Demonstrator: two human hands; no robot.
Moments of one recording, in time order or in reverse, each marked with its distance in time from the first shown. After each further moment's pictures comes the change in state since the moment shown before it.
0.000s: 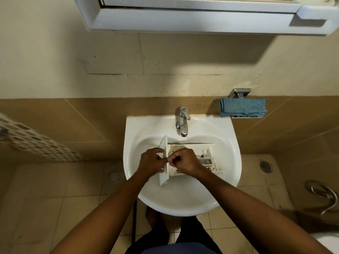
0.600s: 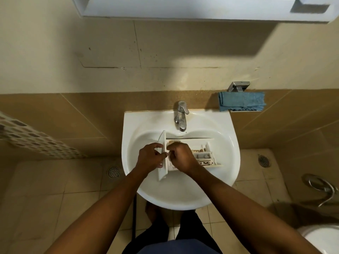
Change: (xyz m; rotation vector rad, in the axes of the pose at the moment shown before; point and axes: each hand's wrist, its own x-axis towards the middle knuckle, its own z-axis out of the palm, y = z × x) left_hand -0.001 -0.005 0.001 -0.004 0.037 0.023; right_hand 0.001 -0.004 0.009 -0.290 0.136 -0.255
